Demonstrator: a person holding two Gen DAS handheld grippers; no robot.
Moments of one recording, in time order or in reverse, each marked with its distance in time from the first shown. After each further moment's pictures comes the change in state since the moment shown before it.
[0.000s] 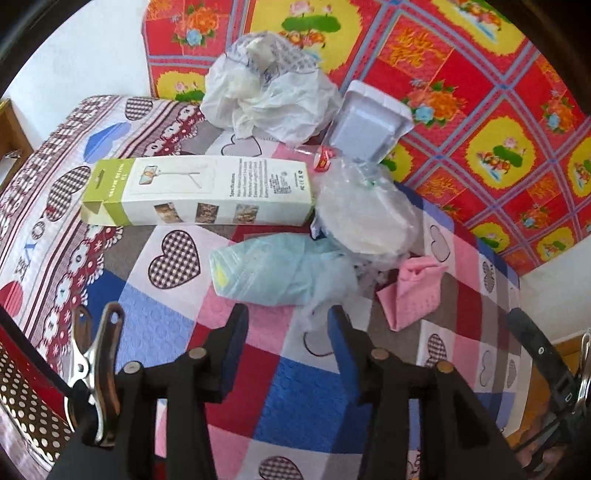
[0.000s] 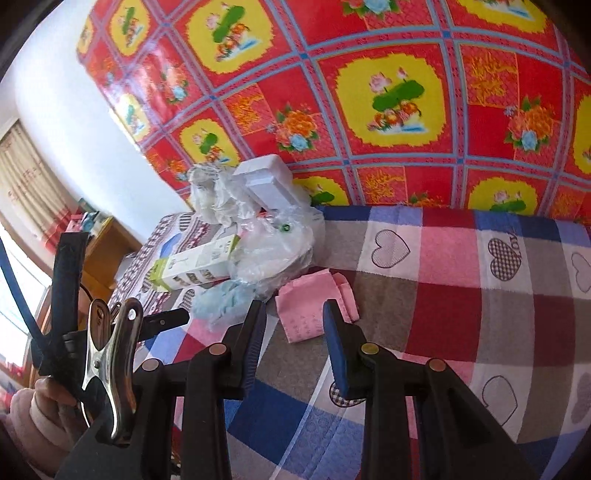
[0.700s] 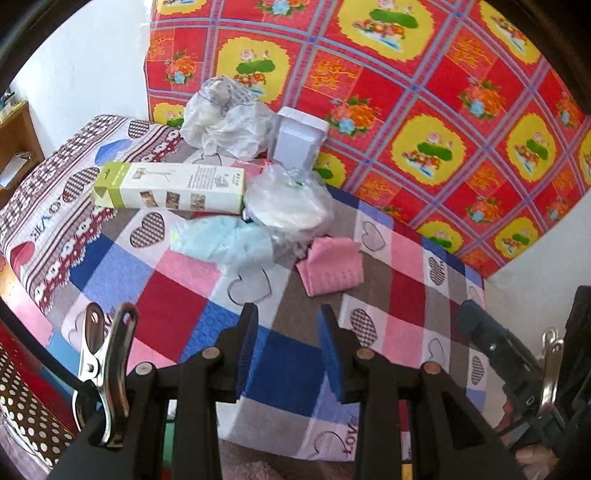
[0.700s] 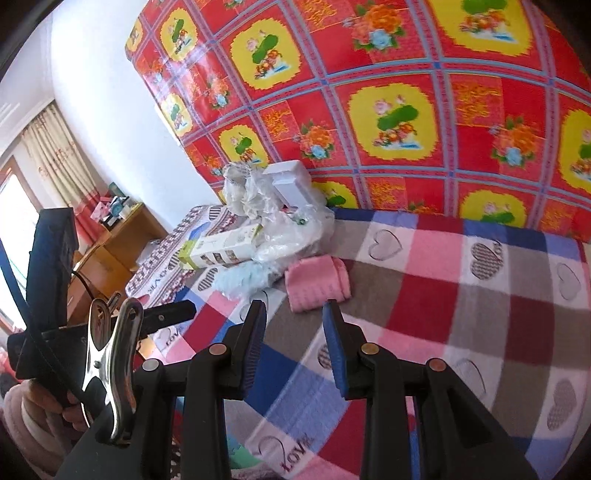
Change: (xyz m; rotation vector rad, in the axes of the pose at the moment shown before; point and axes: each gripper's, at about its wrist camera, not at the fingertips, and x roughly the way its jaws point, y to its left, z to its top) left arm -0.071 -0.074 -0.064 -0.031 -0.147 -0.019; right arm -0.059 -0.017 -0.024 -0.118 -0.041 0.109
